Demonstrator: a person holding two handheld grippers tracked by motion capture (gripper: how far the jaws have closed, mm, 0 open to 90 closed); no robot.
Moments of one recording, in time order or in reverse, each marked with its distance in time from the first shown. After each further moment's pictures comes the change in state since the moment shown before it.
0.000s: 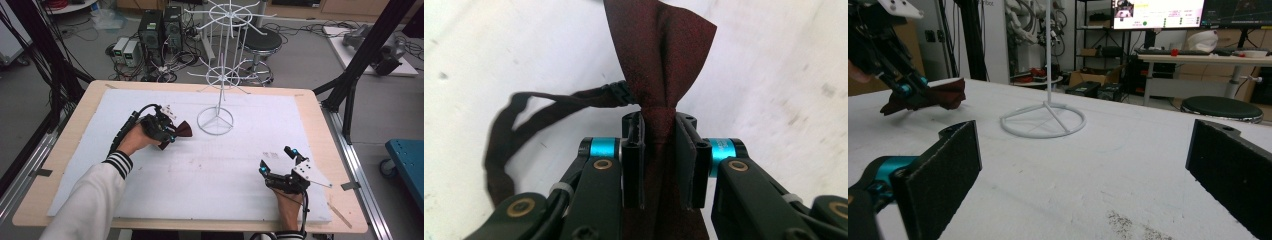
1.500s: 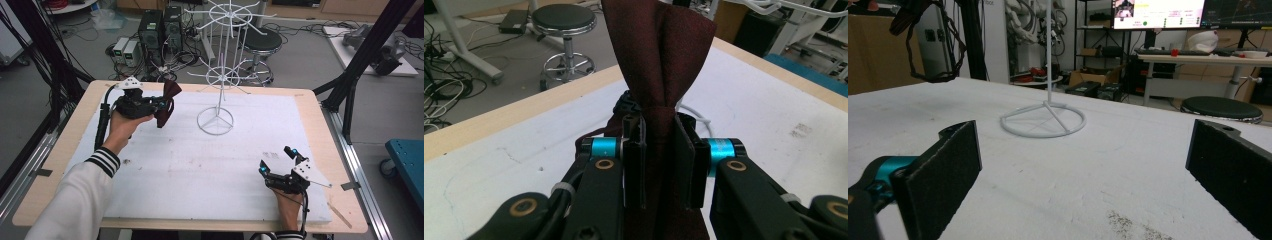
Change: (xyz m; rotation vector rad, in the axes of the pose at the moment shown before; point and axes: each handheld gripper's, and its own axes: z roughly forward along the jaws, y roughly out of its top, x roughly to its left) left arm 0.018 -0.002 -0.075 -0.570 0.101 -0.296; right arm 0.000 0.000 0.000 0.000 0.002 -0.006
